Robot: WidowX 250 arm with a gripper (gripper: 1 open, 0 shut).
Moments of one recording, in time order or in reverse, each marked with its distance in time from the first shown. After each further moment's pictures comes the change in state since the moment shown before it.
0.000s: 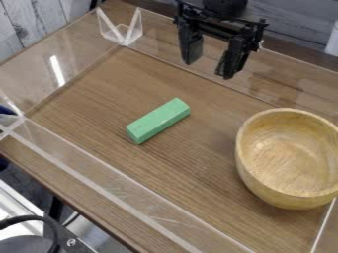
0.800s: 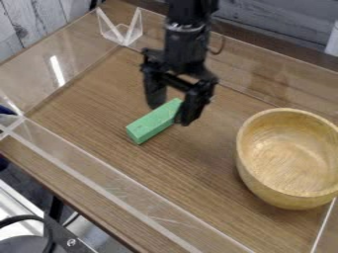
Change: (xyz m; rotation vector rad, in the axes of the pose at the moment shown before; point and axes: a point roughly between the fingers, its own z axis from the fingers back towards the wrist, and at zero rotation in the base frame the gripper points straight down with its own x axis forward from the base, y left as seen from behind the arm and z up) arm -0.044 0.043 -0.061 0.008 0.116 0.001
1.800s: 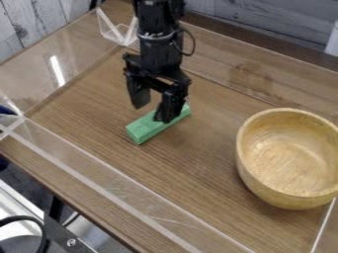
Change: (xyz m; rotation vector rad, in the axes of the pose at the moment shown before) arm 0.019 0.019 -0.014 -0.032 -0.086 -0.058
